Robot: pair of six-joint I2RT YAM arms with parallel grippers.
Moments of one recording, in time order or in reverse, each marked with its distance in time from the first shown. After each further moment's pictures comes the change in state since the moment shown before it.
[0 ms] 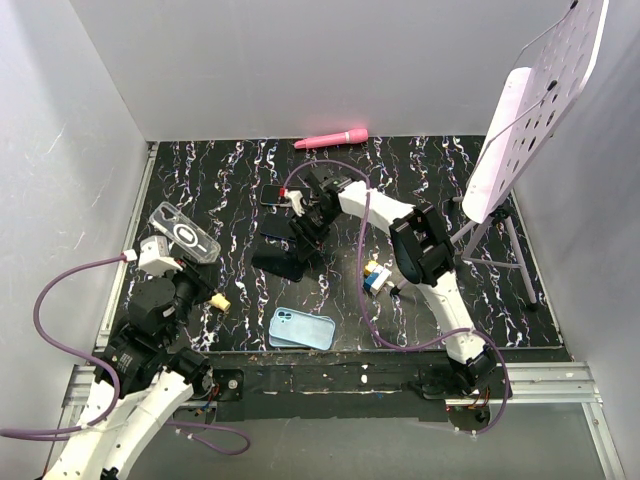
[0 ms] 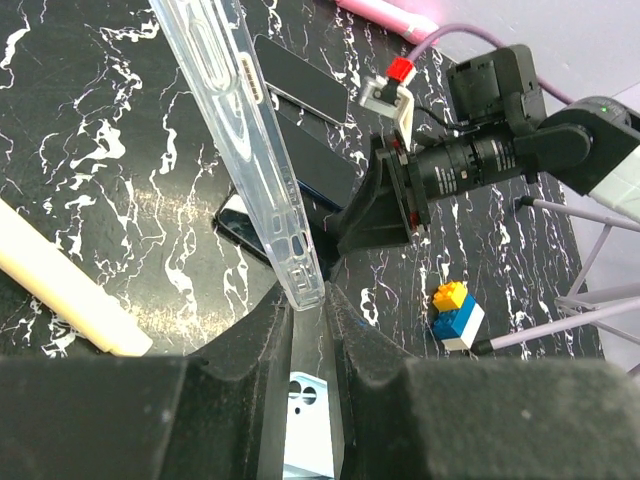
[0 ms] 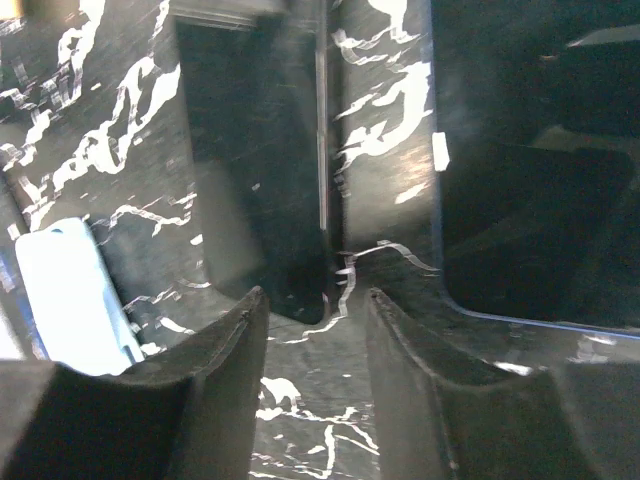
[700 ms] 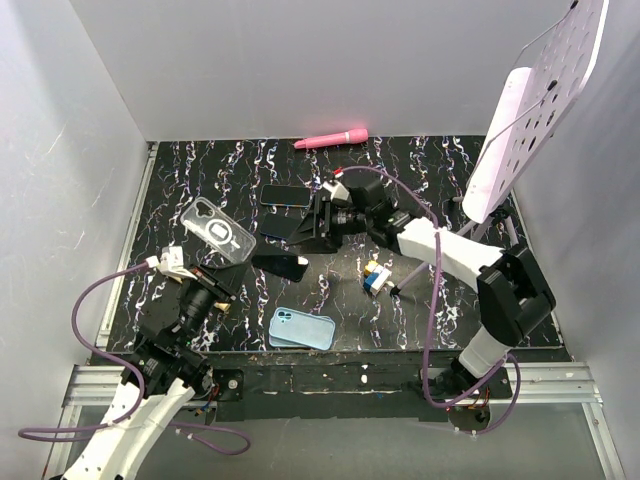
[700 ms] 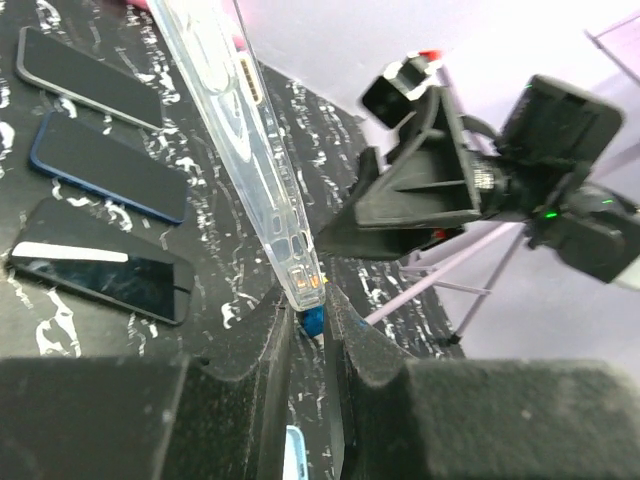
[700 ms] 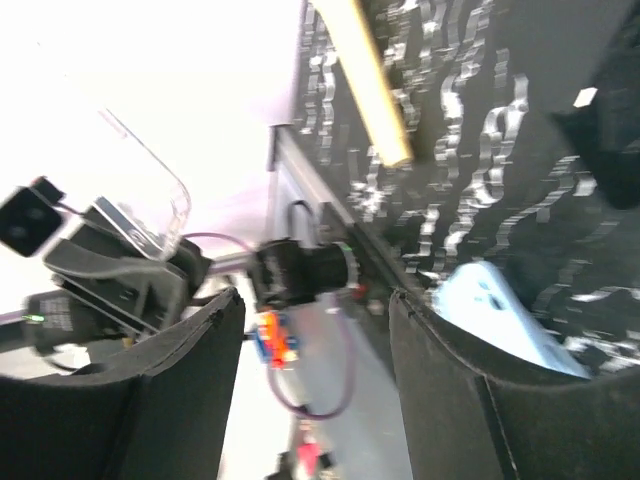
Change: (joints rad) left arm 0.000 -0.179 -0.332 0.447 0.270 -0.098; right arm 0.025 -0.749 -0.748 0.705 0.042 1.169
